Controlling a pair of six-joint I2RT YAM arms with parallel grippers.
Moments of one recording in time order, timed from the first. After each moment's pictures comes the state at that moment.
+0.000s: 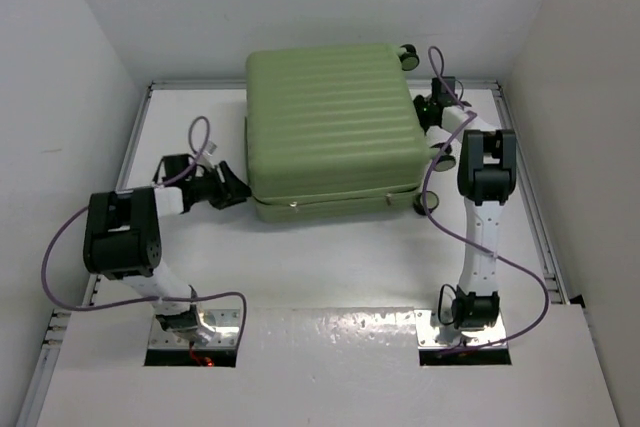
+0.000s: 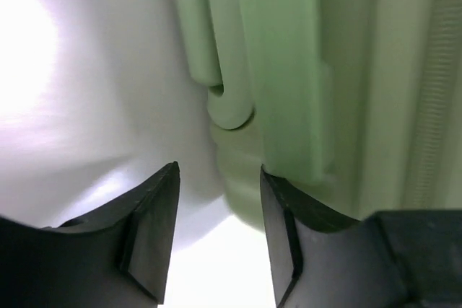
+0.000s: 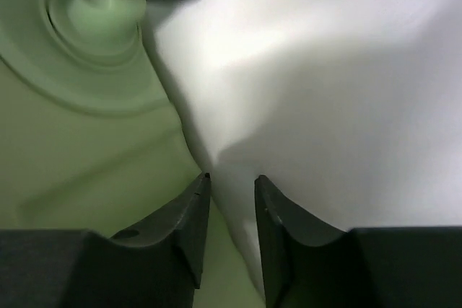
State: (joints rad) left arm 0.11 1.64 0.65 0.18 0.85 -0.44; right arm -0.02 2.43 1.83 -0.30 -0.37 0.65
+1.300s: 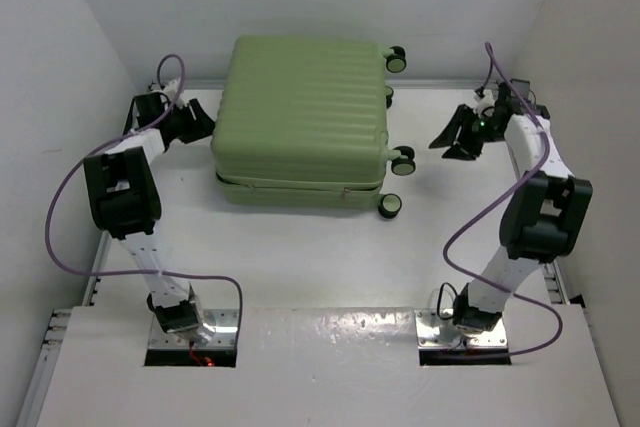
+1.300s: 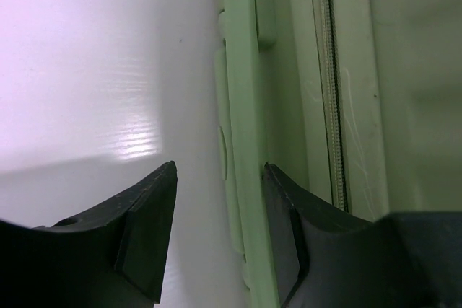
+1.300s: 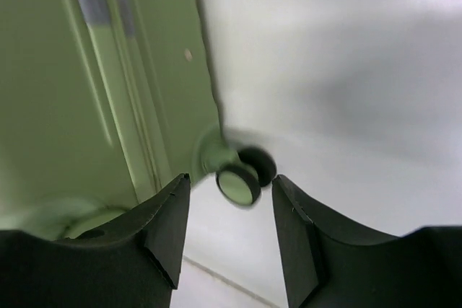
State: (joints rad) left arm 0.26 1.97 1.34 -0.01 0.63 -0.21; right arm -0.23 1.80 1.45 -0.77 -0.60 0.26
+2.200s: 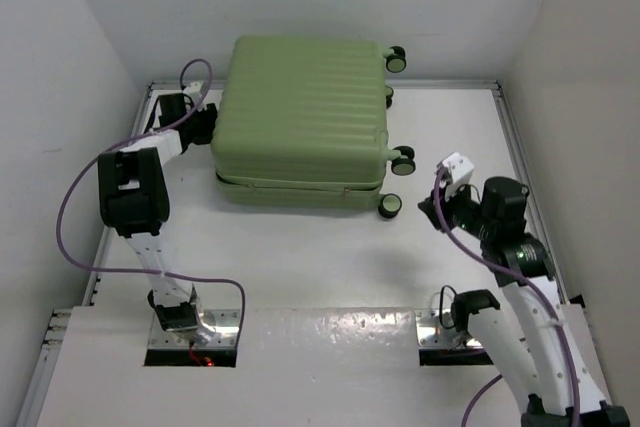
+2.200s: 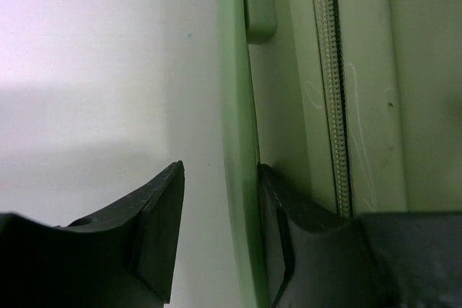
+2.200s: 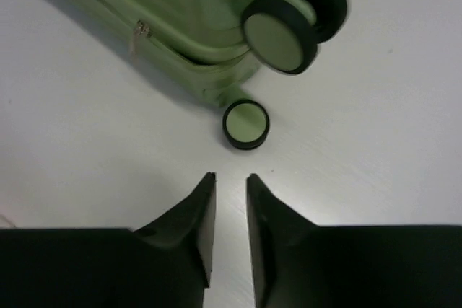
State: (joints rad) left arm 0.14 1.97 1.33 -0.05 0.40 -0.09; right arm 0.12 0.66 0.69 -0.52 -0.39 -0.22
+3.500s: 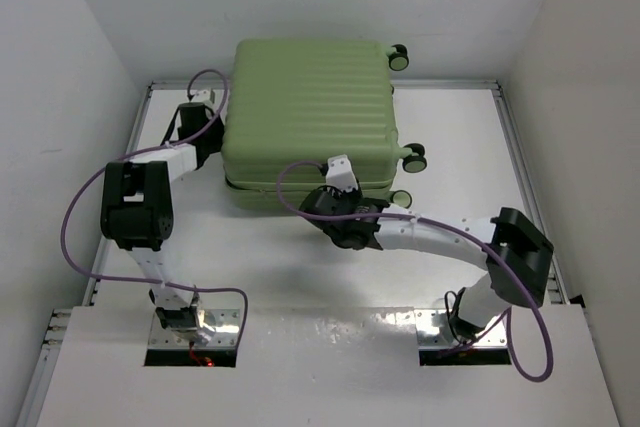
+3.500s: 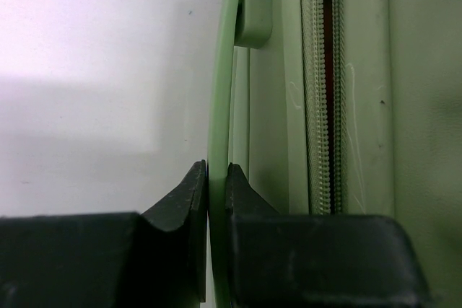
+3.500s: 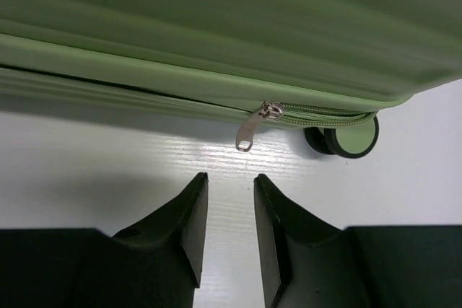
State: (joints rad) left arm 0.01 1.84 1.12 0.12 0.12 -0.27; right arm 1.09 1.57 1.05 -0.53 0.89 0.60
